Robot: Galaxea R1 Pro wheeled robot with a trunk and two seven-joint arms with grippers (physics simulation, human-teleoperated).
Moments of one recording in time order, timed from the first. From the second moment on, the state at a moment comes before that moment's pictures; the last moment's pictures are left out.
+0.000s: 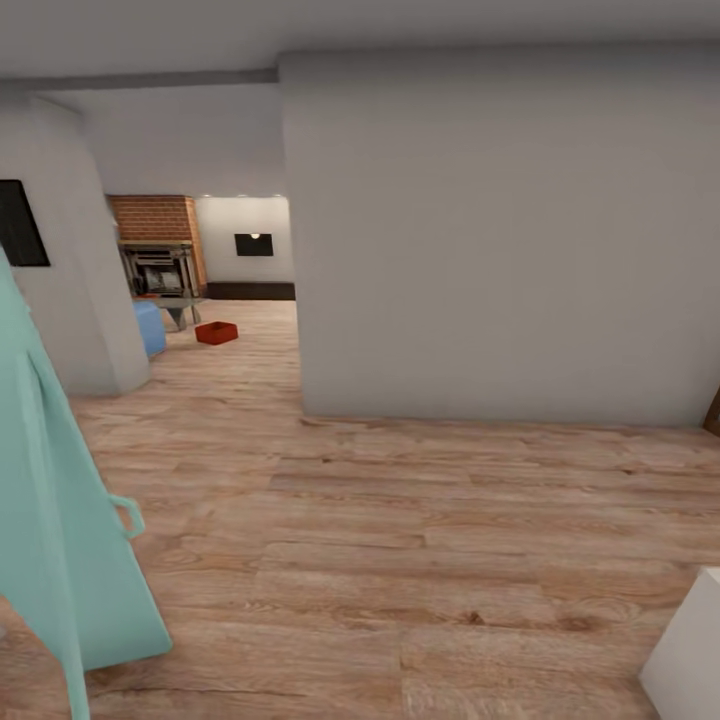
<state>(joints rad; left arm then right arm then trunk) -0.09 -0.05 0.26 0.08 0.01 -0.88 0.12 0.07 -0.02 0.00 -0.24 0.30 -0.71 -0.19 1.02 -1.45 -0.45</state>
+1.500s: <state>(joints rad) -0.09 0.04 0.24 0.04 -0.02 -0.70 -0.06 -0.10 -0.06 0.00 -0.25 0.17 -0.46 -0.09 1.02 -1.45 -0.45</state>
